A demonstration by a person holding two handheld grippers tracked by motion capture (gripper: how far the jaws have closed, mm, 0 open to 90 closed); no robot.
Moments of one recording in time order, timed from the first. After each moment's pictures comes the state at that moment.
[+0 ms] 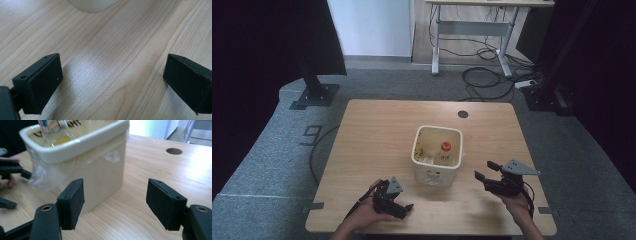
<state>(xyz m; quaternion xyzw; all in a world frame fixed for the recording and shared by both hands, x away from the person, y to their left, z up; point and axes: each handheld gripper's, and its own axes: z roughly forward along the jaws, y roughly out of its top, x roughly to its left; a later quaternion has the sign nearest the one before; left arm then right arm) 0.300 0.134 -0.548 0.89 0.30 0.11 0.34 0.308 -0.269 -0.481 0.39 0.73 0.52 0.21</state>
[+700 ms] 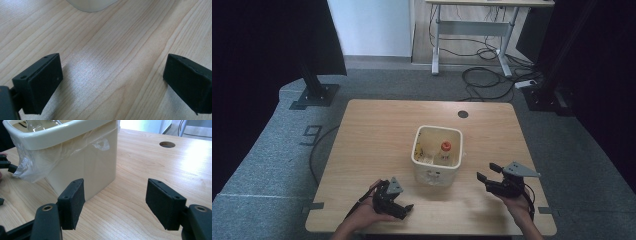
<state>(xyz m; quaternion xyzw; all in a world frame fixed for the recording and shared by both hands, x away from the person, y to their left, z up) 0.299 0.133 -0.548 0.89 0.30 0.11 0.34 0.309 -0.275 -0.492 0.40 0.73 0.50 0.22</state>
